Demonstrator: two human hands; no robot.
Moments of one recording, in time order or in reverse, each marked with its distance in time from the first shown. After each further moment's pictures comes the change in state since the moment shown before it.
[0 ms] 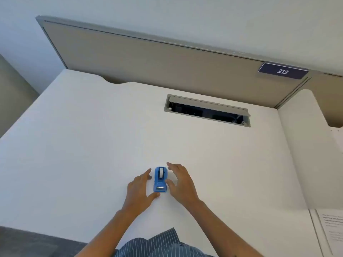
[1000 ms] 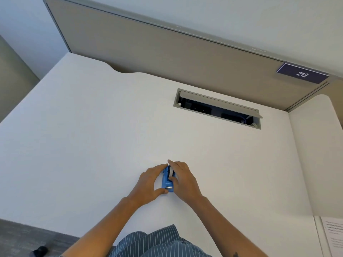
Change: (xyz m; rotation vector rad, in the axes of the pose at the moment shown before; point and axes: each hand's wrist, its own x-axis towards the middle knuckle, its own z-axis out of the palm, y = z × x) left_hand 0.037 -0.025 -0.005 -0.204 -0.182 0.196; right_hand 0.026 -0.010 0.019 -0.163 -0.130 -0.031
